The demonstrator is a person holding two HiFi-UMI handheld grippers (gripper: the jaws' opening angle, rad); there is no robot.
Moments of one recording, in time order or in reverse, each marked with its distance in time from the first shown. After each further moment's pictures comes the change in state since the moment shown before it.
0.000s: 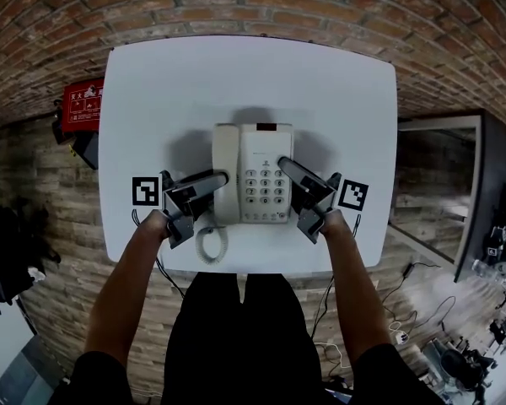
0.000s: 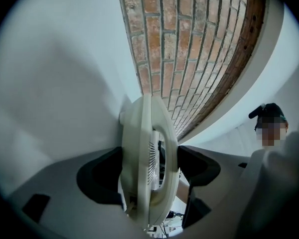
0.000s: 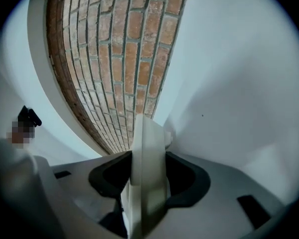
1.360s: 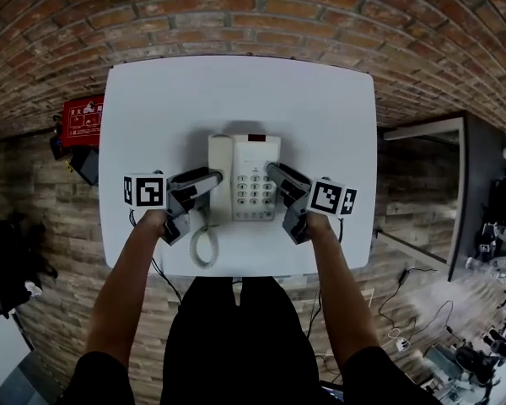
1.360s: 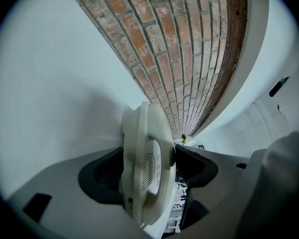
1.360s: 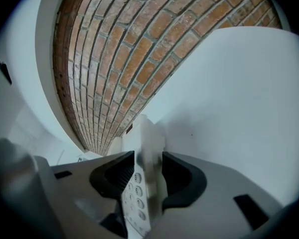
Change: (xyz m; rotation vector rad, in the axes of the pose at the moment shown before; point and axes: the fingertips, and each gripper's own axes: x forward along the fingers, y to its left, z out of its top) left arm 0.002 0.000 0.017 0.221 0.043 0.208; right arm -0.011 -0.013 0.003 -0.172 0.006 -0.352
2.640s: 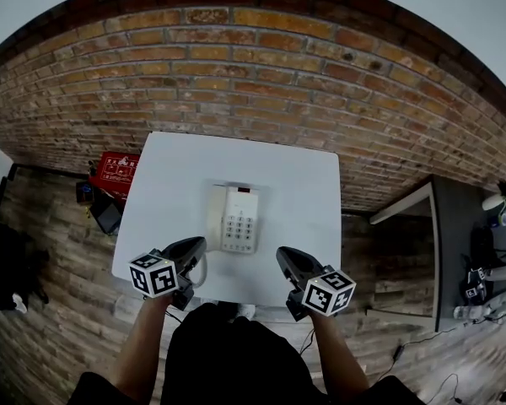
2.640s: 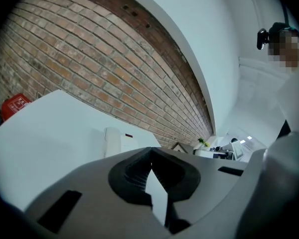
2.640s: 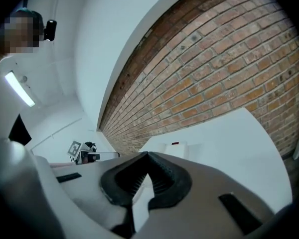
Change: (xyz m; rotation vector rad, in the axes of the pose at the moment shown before) left arm -0.068 -0.145 -0.074 0.439 -0.372 0.266; right arm -0.183 0.114 -0.036 -0.544 -0.155 0.106
